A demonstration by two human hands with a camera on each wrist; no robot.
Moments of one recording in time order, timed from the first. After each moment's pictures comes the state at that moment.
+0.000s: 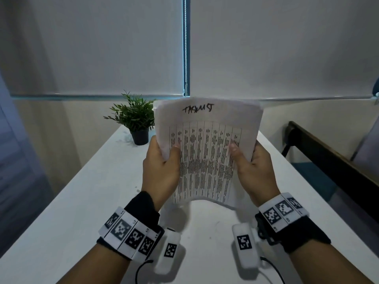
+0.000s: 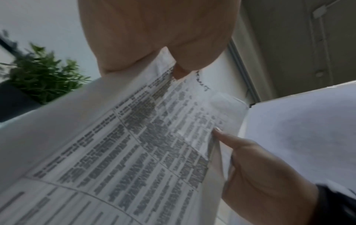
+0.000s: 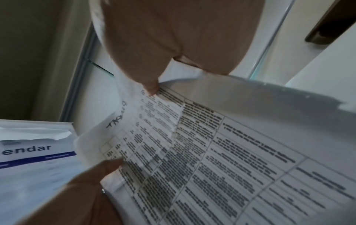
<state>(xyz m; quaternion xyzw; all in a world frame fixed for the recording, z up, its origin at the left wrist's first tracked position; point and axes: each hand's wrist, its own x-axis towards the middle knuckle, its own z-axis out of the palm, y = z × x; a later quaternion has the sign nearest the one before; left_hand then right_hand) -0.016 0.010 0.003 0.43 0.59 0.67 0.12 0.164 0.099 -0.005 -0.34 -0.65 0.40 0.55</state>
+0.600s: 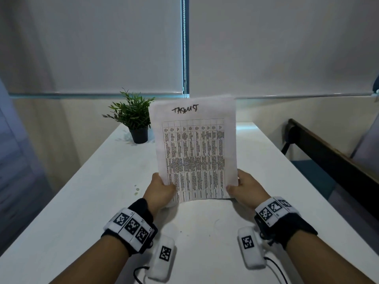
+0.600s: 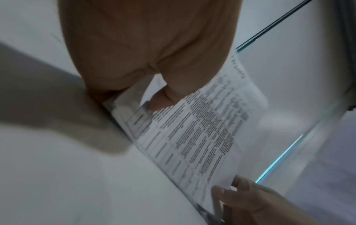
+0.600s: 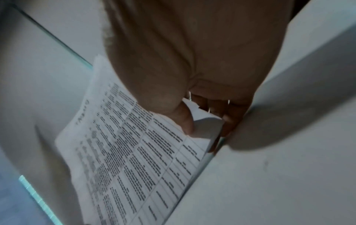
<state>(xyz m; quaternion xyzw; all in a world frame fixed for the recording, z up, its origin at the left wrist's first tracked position) -0.103 0.069 -0.154 0.36 0.73 0.45 0.37 0.176 0.130 -0.071 -0.51 -0.74 0.39 0.21</state>
